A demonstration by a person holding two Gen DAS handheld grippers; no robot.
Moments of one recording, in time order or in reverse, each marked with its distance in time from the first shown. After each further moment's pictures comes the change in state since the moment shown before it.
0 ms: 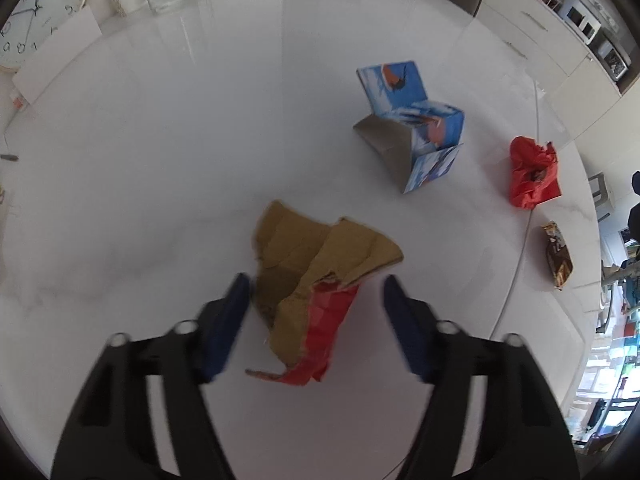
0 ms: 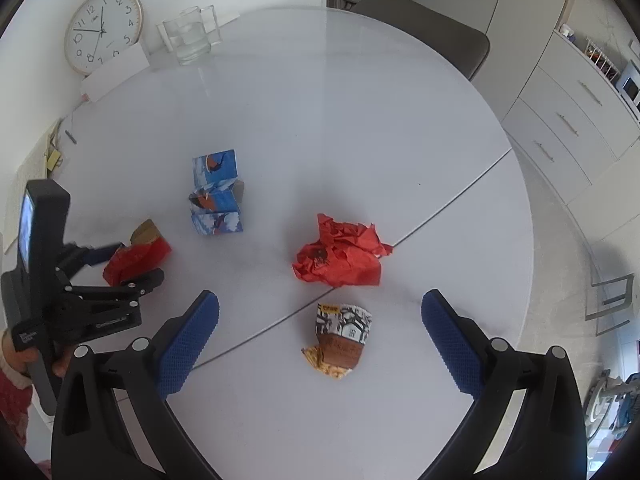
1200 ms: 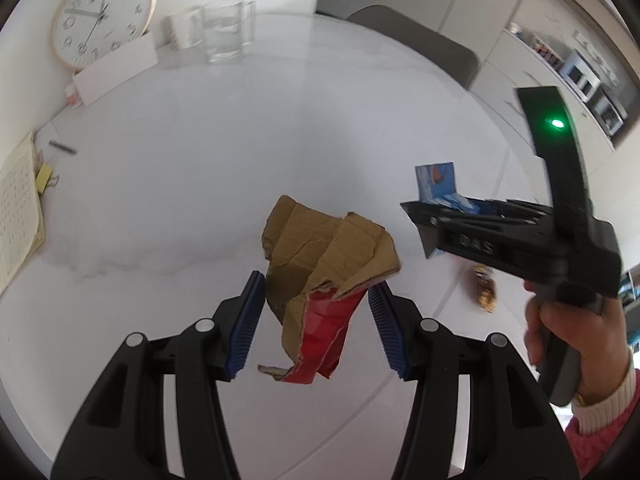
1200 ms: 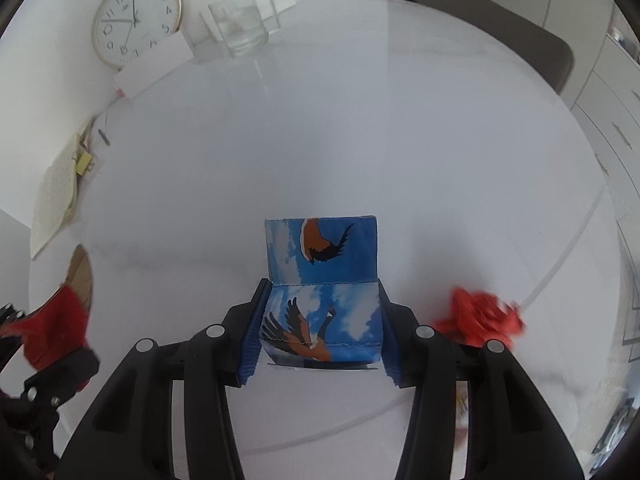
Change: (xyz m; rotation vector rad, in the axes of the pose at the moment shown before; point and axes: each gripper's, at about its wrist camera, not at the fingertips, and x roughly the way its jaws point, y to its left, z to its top) left arm -0.111 -0.013 -0.017 -0.104 -0.171 -0.028; right arm 0.044 0.067 0.035 -0.043 0.016 0.179
